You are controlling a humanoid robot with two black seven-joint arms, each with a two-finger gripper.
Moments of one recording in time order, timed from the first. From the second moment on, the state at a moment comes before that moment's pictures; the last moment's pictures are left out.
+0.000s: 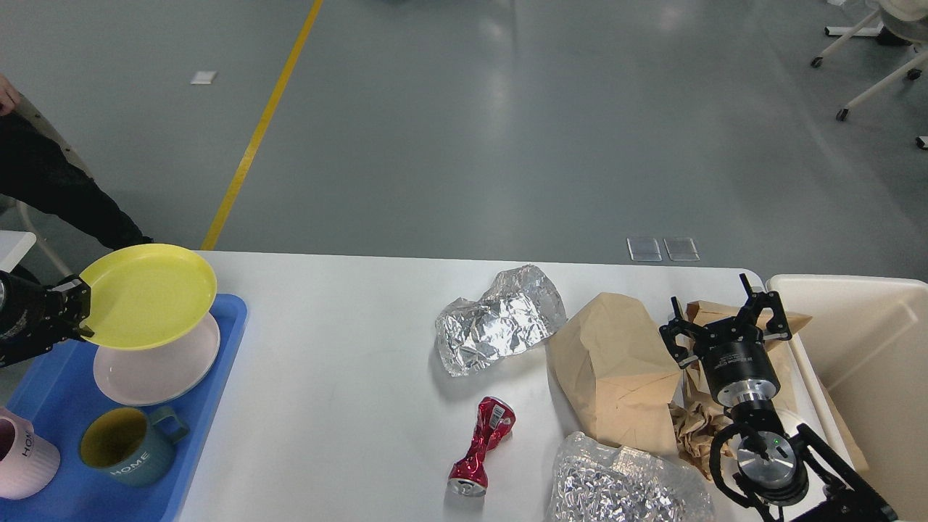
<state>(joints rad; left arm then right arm) -1.44 0.74 1.15 -0.77 -0.30 -0.54 0.13 0.15 -0.16 1.23 1.00 -0.13 0.21 0.34</state>
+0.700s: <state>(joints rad) -1.07 0.65 0.84 -0.51 -0.19 -0.49 0.13 0.15 -0.16 1.23 1.00 -0.13 0.21 0.34</state>
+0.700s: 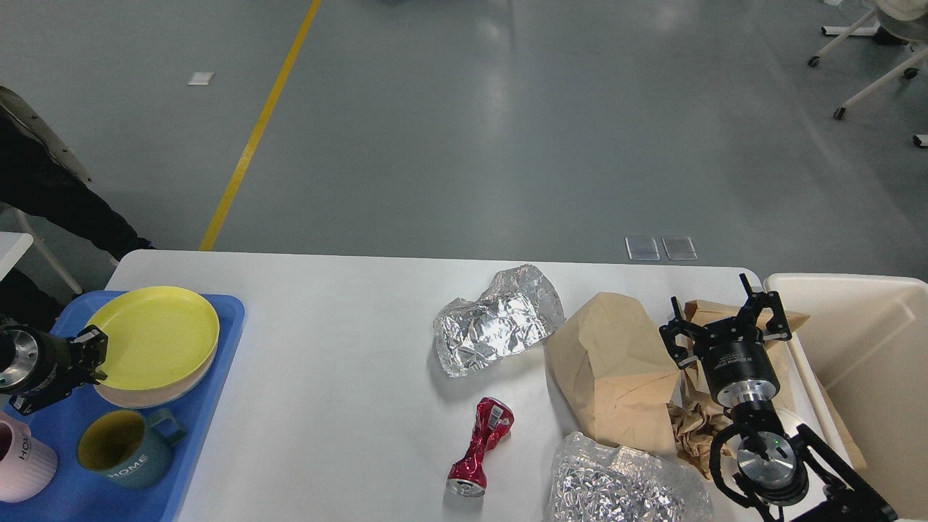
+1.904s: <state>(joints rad) -1.13 0.67 0.80 -0.59 -0.19 -0.49 0.14 0.15 -0.16 1.23 0.99 -0.13 0.21 0.34</state>
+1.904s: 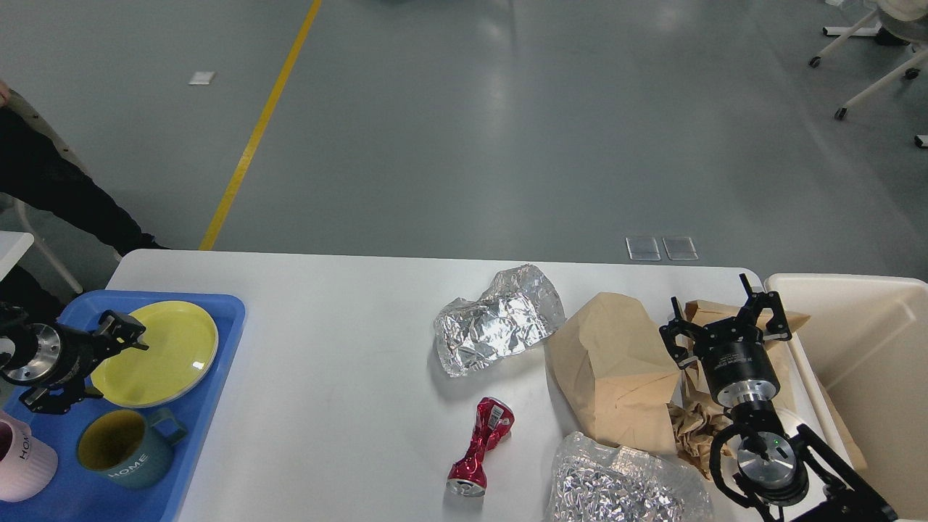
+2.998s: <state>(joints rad) -0.88 0.80 -0.33 -0.83 -0.19 -0.53 -0.46 0.15 -0.16 1.23 0.99 -0.13 0.21 0.34</state>
